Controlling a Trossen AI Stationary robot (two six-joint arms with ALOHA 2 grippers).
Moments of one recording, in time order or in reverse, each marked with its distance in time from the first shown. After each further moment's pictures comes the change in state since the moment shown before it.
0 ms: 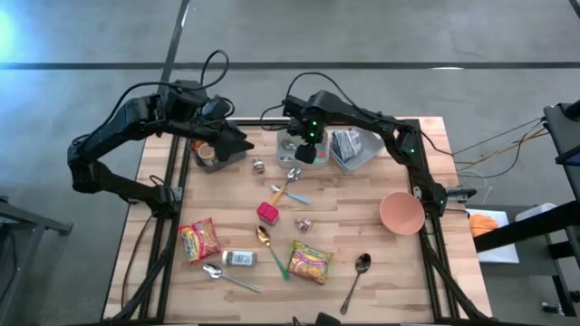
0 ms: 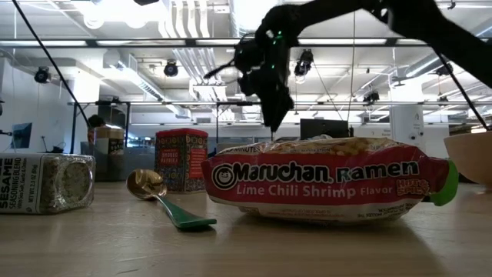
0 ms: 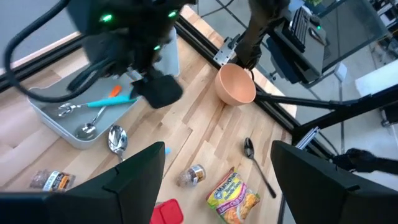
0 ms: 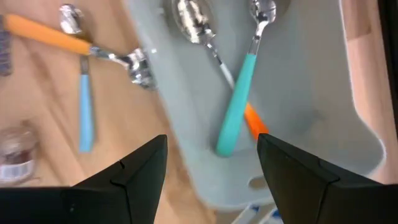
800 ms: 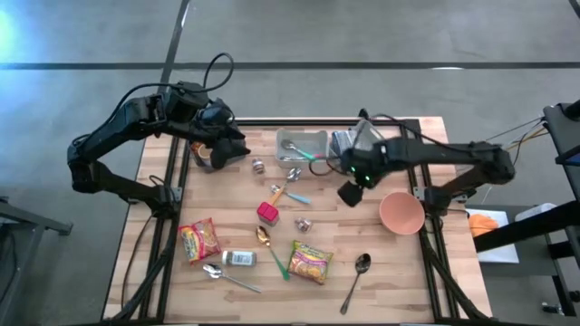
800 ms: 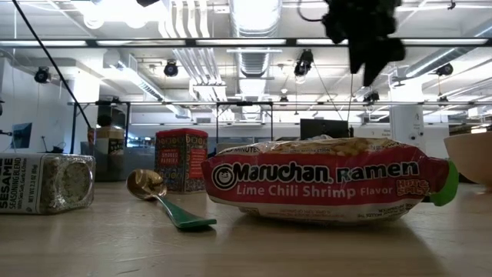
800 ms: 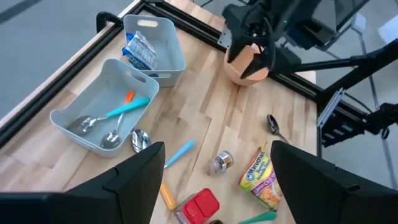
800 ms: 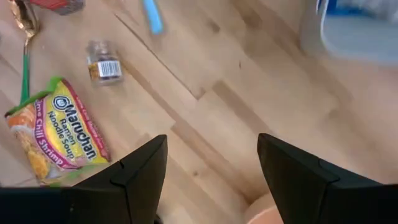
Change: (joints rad) left arm 0.000 0.000 0.000 -0.051 -0.002 0.246; right arm 0.391 -0.854 -0.917 0.227 0.105 0.829
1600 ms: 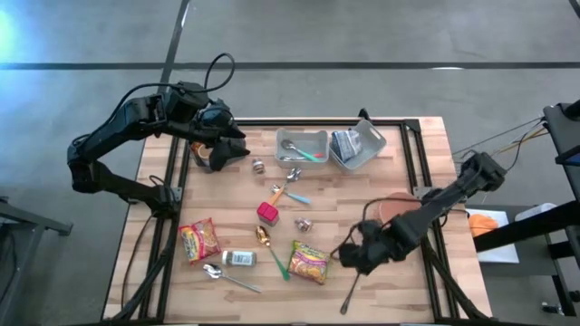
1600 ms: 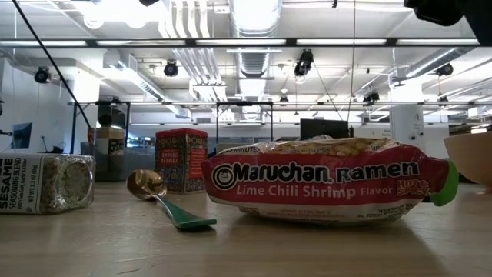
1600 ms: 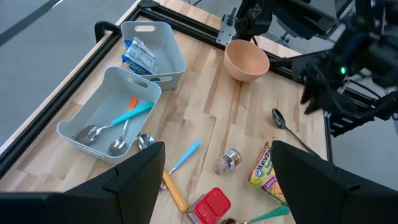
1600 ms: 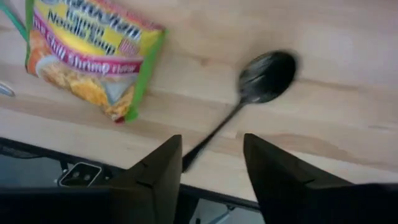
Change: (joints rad) left arm 0.000 0.000 0.000 -0.001 0.000 0.080; right arm 0.648 0.183 -0.042 0.225 -0.015 1.310
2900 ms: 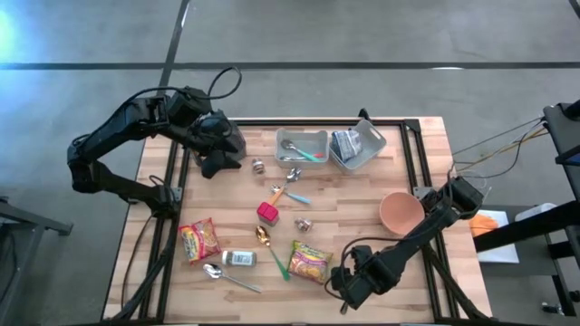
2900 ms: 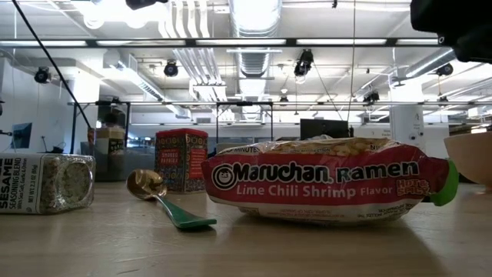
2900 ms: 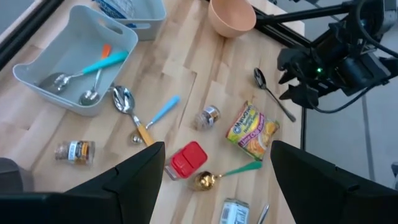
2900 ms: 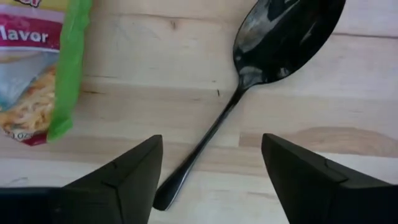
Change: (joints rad) left arm 0.000 0.000 0.000 -0.163 0.113 -0.037; right arm 0.122 0.303 0.082 0.058 0.017 0.191
